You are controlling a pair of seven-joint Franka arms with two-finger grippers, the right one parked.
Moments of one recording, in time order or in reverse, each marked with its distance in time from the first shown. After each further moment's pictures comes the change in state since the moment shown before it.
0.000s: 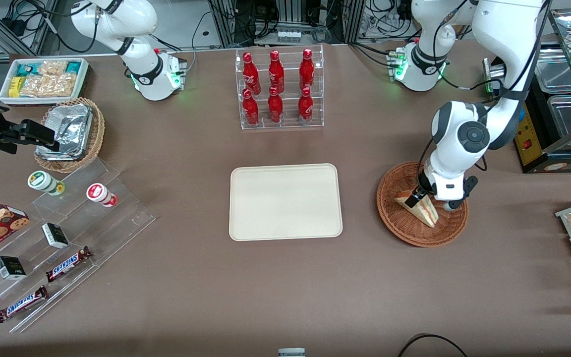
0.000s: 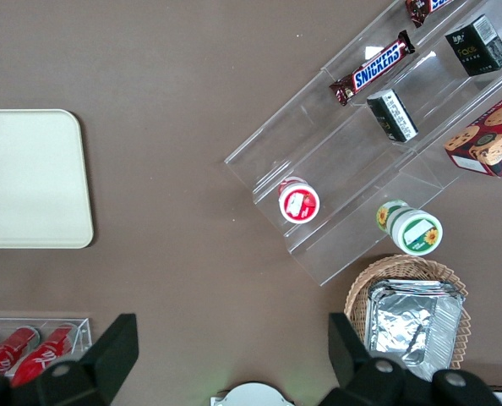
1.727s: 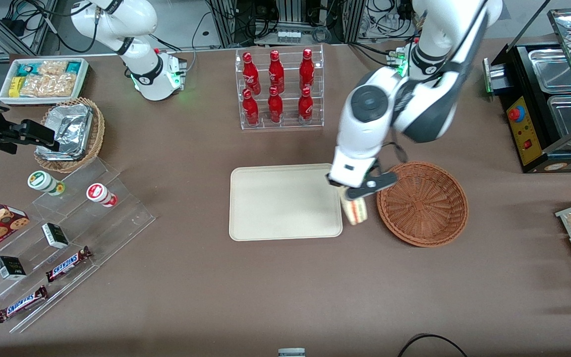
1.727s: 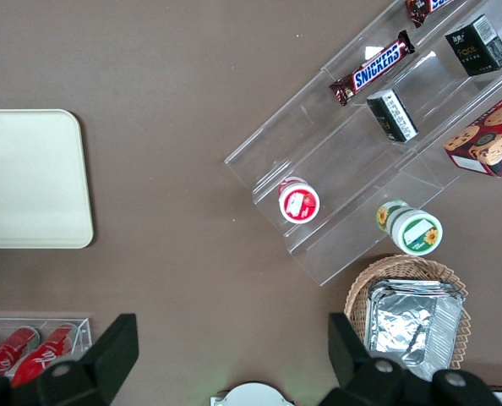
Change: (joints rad) arm -0.398 0.144 -0.044 0.626 0.100 -0.536 0.000
